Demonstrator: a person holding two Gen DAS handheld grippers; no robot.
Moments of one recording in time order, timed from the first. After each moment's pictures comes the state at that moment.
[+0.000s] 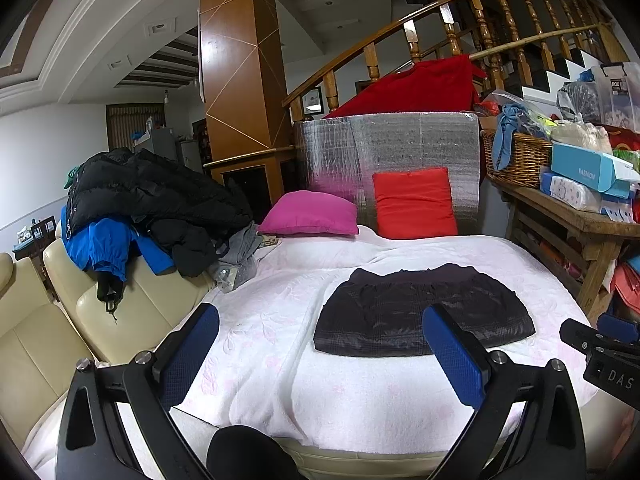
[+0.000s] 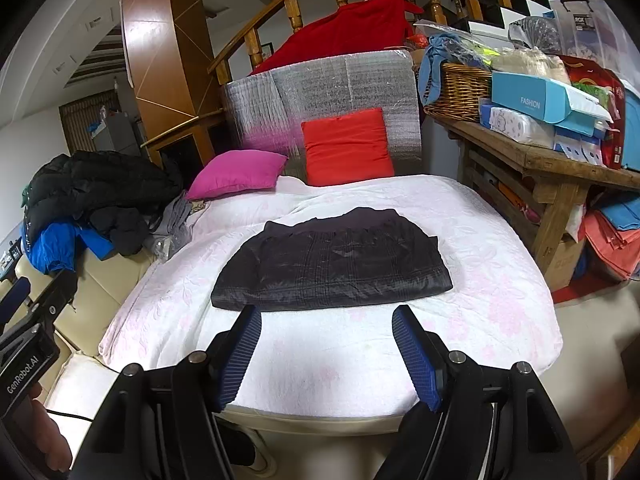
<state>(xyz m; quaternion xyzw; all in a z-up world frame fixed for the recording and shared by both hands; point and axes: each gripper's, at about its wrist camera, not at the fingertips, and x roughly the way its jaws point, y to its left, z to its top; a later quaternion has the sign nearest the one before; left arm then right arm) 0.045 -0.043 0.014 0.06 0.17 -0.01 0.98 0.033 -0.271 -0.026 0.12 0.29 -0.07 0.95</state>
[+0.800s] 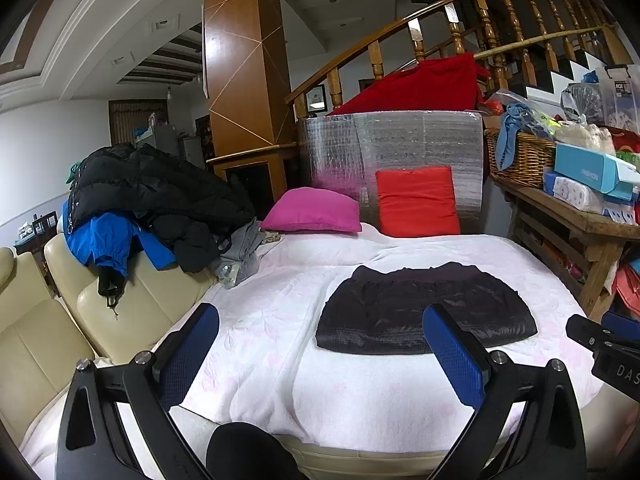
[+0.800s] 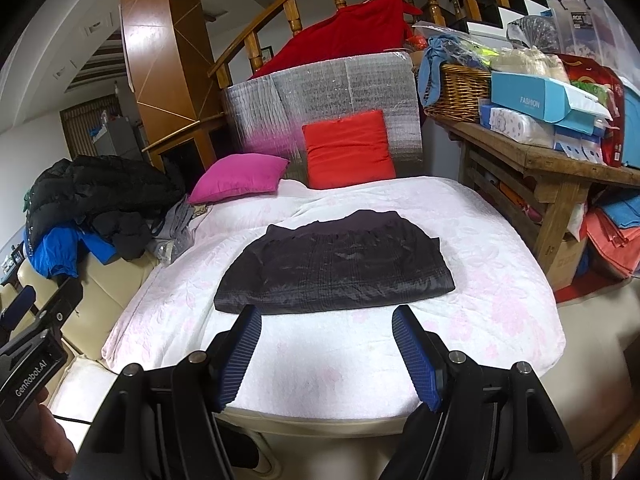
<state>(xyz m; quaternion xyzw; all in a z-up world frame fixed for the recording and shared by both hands) 0.045 -0.034 0.011 0.06 0.18 -0.01 0.98 0.030 -0.271 -0.025 0.12 0.28 -0.06 0.95</state>
